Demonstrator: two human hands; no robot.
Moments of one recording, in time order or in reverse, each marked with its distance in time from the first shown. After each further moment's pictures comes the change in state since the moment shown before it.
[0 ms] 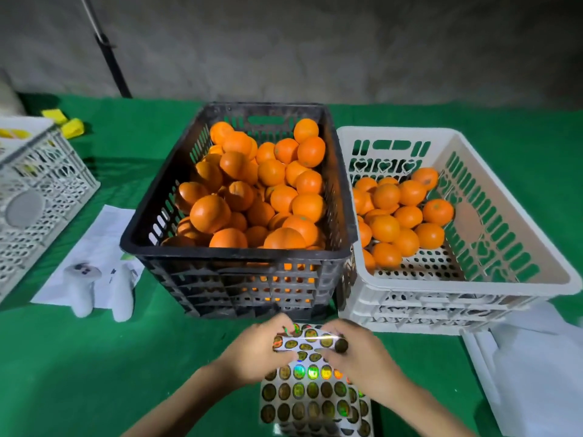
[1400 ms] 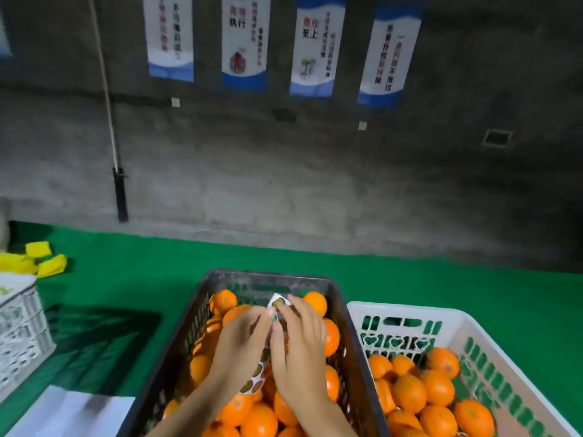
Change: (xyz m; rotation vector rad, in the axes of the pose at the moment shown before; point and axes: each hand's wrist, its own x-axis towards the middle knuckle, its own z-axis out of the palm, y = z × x) left_hand 0.169 0.075 -0.268 -0.295 0.868 0.459; right_hand 0.282 -0.189 -0.107 -0.169 0.897 -0.451
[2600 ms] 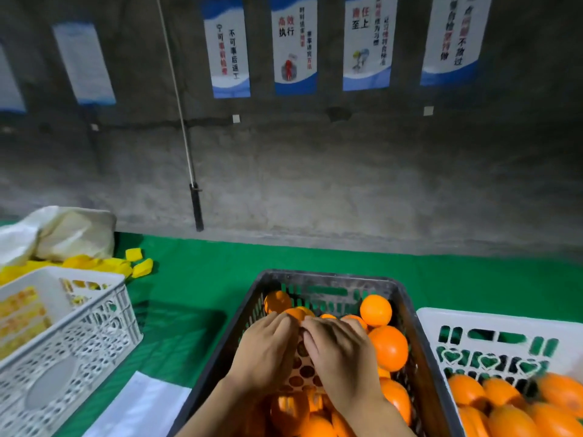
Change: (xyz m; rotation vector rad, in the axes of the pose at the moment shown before) left_hand 0.006 -0.048 -0.034 0.728 -0.096 0.528; right_hand 0.010 0.021 0.028 -0.116 0.045 -0.409
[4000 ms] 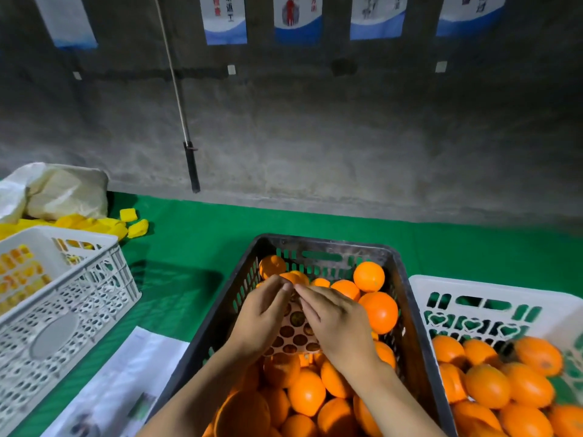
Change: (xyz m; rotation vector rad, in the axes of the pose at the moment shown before) left_hand 0.004 0.021 -0.006 -0.667 0.002 -0.553; right_hand -0.001 0.009 0.000 0.160 -0.074 0.023
